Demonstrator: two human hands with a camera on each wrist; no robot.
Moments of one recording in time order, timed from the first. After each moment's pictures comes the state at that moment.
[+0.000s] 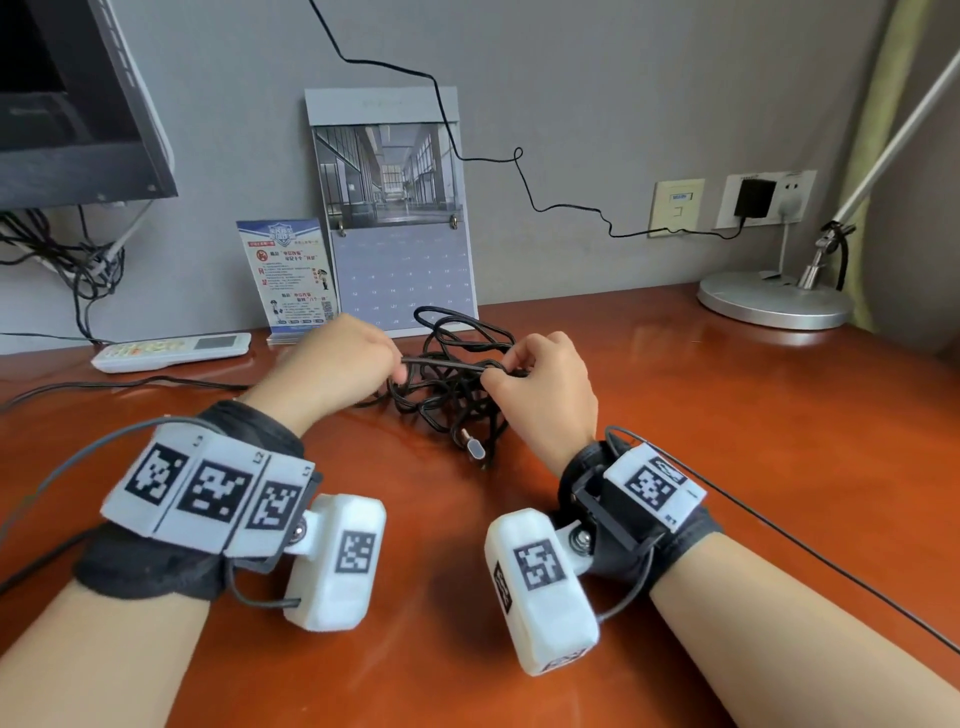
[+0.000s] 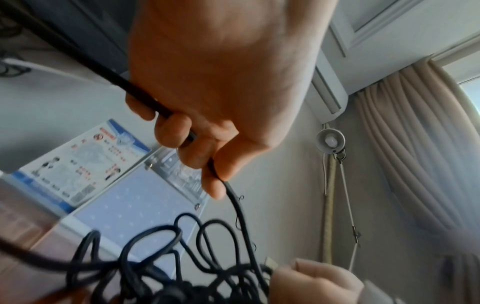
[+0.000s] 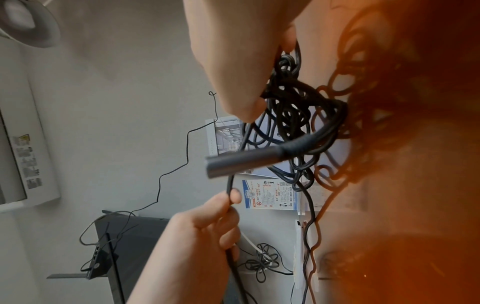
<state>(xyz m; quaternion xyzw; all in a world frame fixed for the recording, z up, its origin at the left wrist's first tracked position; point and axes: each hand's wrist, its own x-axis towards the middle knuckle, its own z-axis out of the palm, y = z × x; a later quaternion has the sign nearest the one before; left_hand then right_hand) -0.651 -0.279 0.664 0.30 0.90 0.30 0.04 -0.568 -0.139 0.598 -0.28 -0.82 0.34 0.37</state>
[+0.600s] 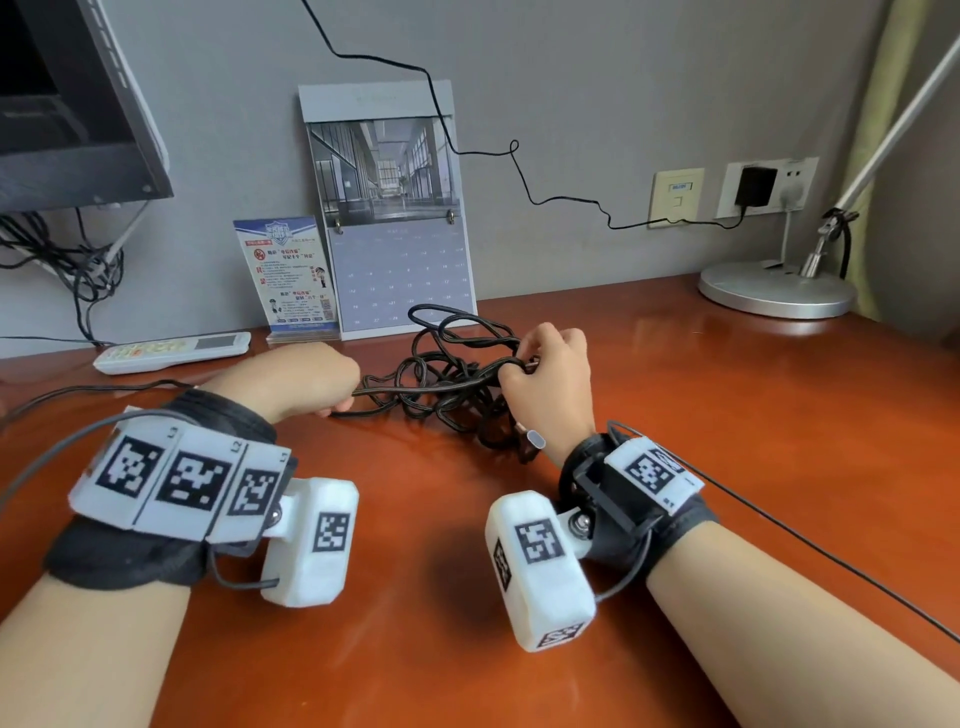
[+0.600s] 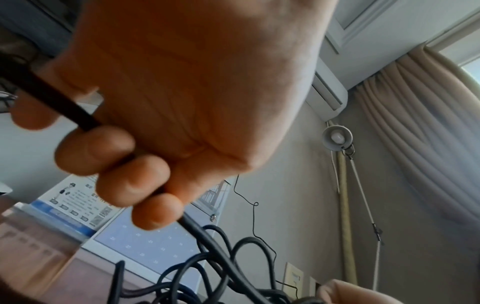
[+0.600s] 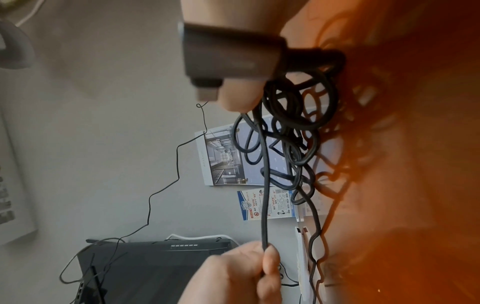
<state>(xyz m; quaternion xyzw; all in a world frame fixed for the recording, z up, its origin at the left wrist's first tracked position) -0.669 -0.289 0.662 0.22 0.96 0.13 0.10 -0.576 -0.126 0.587 -0.25 -0.79 0.38 0.40</state>
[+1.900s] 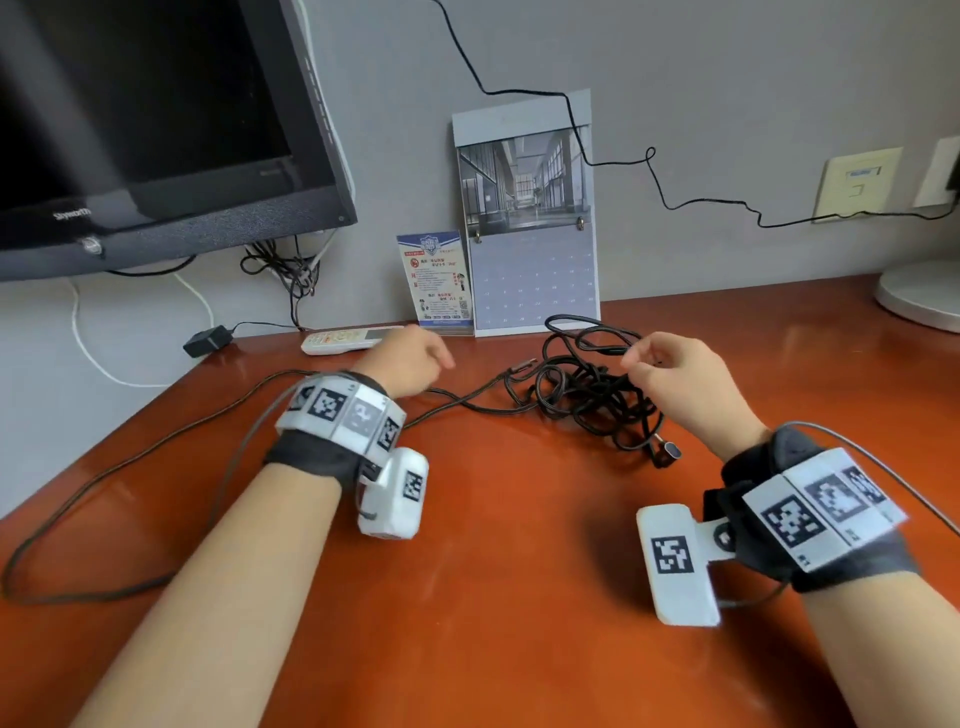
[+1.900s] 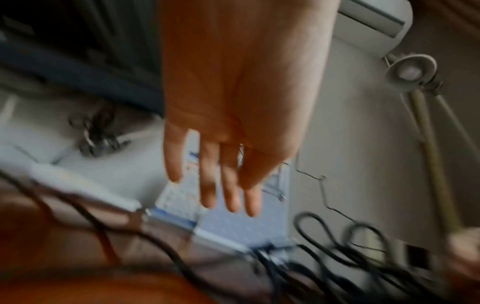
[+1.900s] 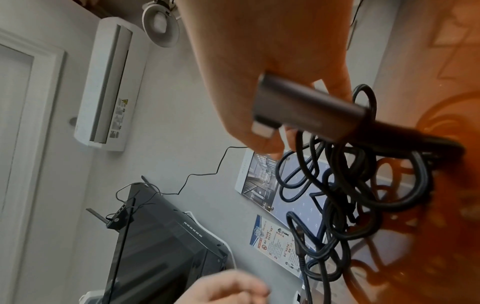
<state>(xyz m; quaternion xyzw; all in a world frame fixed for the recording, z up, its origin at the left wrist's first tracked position) -0.706 -0.322 0.665 0.27 0.95 0.18 0.00 -0.548 -0.105 0.625 -0.16 -0.85 0.41 0.27</state>
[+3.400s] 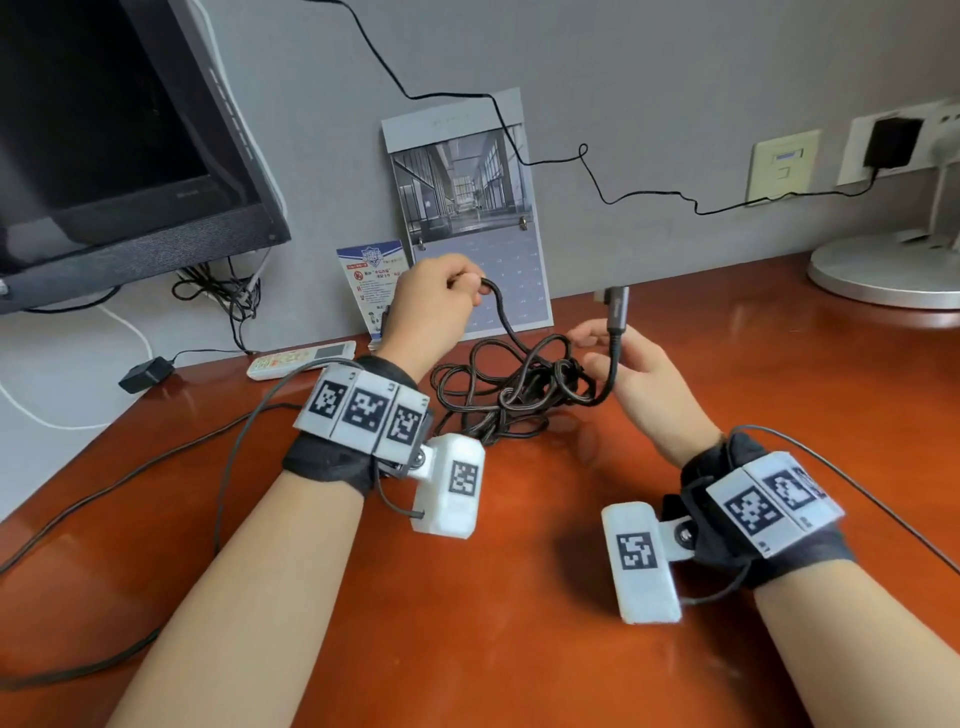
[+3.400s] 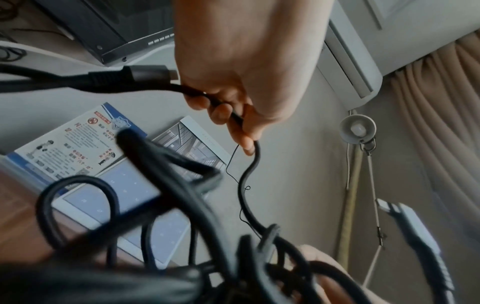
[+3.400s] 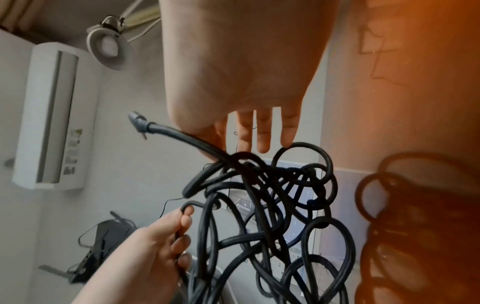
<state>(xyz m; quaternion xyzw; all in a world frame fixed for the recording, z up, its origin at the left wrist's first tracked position) -0.669 -0.236 0.702 0.35 0.84 0.40 -0.14 -0.544 -0.099 0.615 -0.03 -0.72 0.62 0.30</state>
